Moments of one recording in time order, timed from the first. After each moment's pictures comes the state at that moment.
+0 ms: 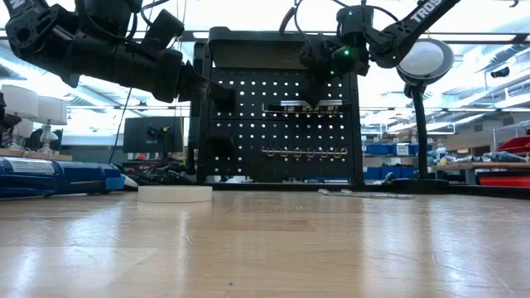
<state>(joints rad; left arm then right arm) -0.07 1.34 0.36 0.87 -0.44 0.26 -0.60 1.65 1.06 0.71 0.45 -1.07</state>
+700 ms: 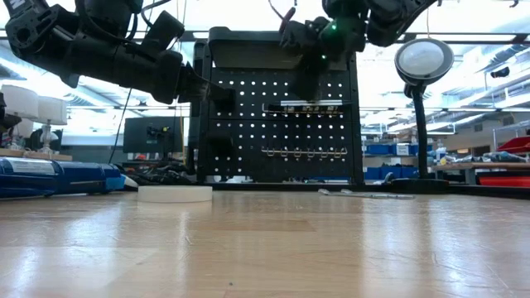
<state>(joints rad) -0.07 1.34 0.35 0.86 -0.45 0.25 -0.23 1.65 1.06 0.51 0.95 -1.06</state>
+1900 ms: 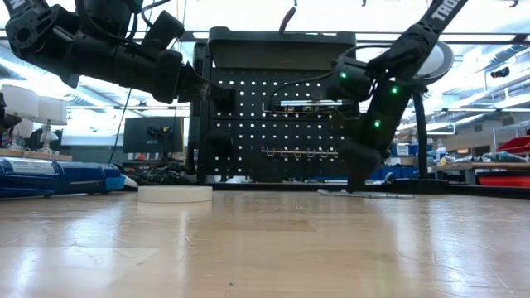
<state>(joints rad) -0.07 1.34 0.36 0.86 -0.45 0.25 -0.29 1.65 0.79 -0.27 0.33 0.18</state>
